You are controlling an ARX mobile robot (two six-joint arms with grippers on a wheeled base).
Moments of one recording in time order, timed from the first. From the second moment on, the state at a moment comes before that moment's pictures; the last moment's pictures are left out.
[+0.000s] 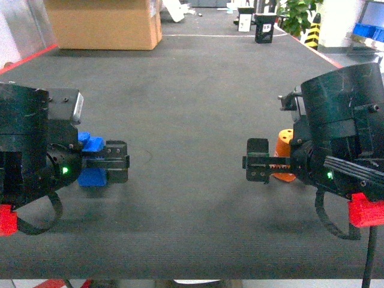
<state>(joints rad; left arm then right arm) -0.20 2.04 0.81 0.76 -0.21 -0.07 0.34 2.07 0.96 0.51 0.30 0.23</state>
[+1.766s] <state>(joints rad) -0.31 0.81 0.31 0.65 -0.49 0.01 0.52 0.86 0.39 0.58 0.73 -0.07</state>
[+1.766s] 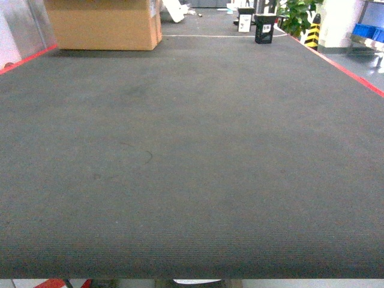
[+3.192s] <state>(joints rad) 0.00 0.28 0.05 0.22 0.00 0.00 0.00 0.22 0.05 0.16 0.00 -0.01</state>
